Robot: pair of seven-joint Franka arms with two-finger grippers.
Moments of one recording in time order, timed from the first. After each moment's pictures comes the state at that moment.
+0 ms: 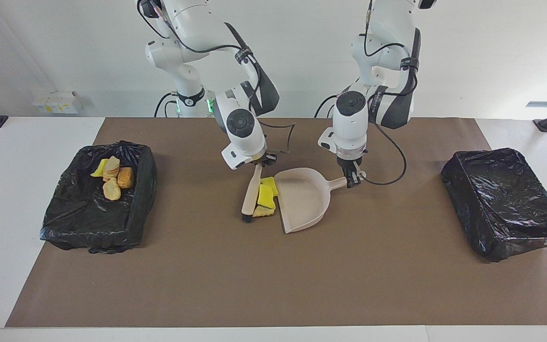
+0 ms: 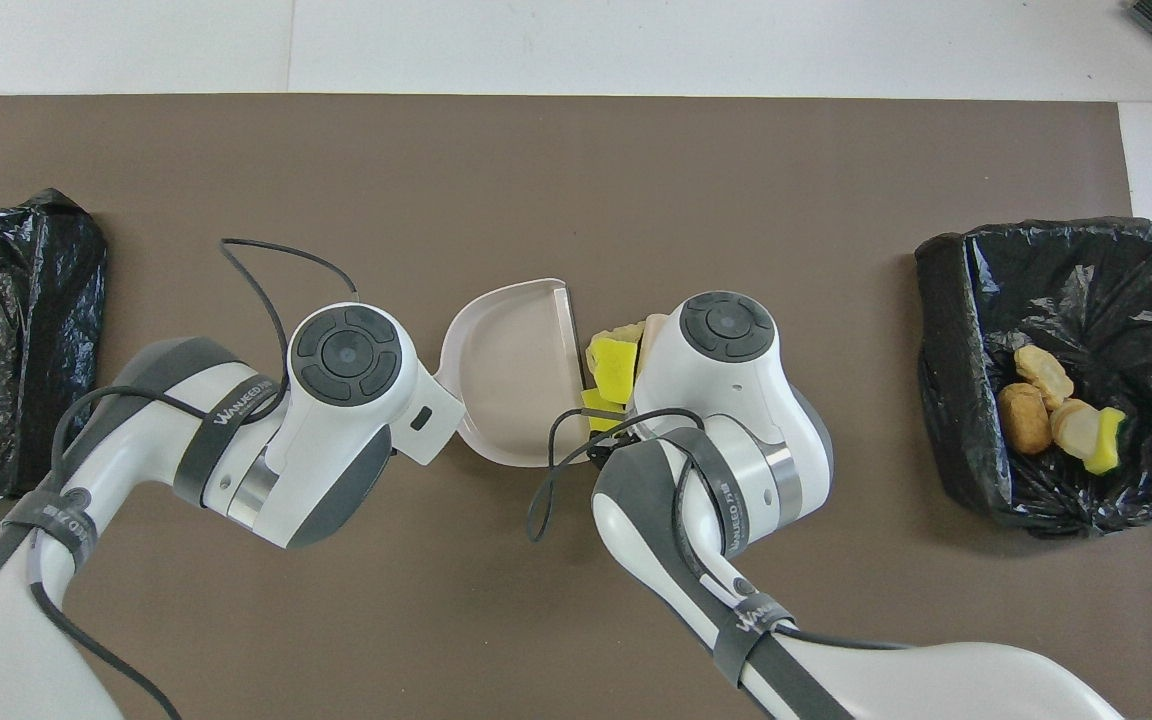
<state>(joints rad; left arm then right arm) -0.52 0.16 0.03 -2.04 0.21 2.13 0.86 0.43 0.29 0.11 -1.92 0.25 1.95 0.62</state>
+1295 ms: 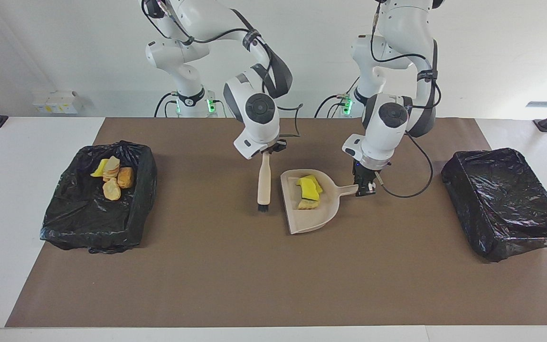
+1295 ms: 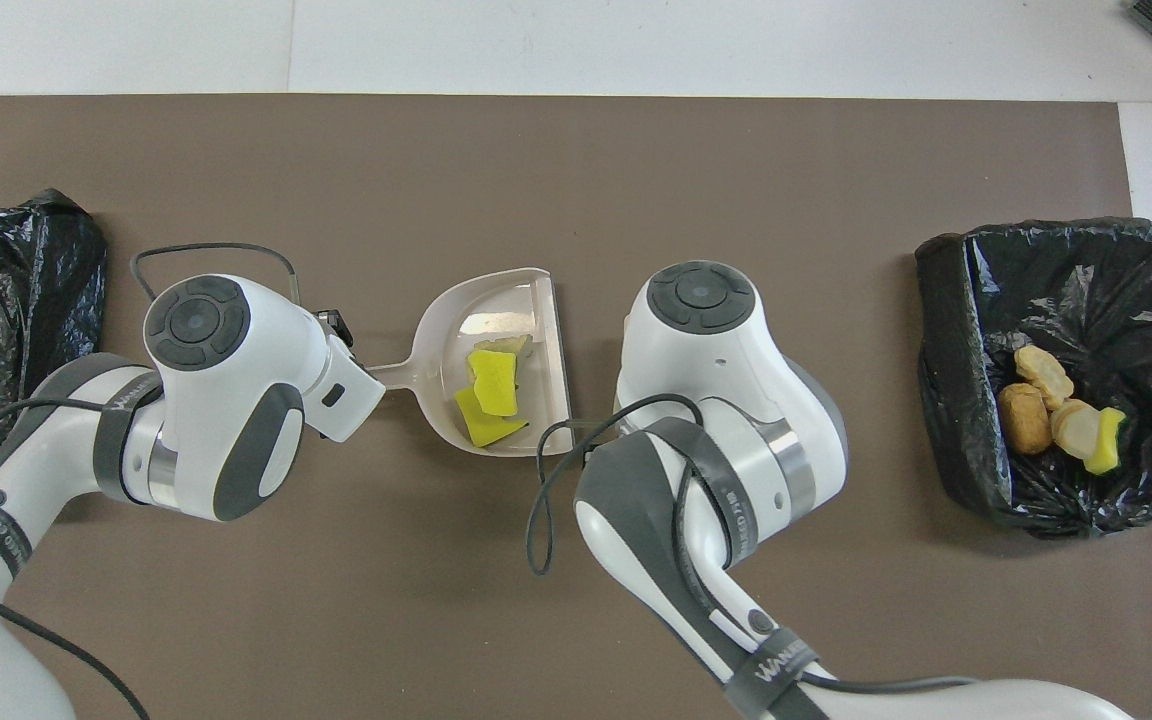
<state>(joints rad) -0.37 0.16 0.04 -2.09 -0.02 2.26 1.19 0.41 0.24 0.11 -1.78 0.18 1.66 0.54</state>
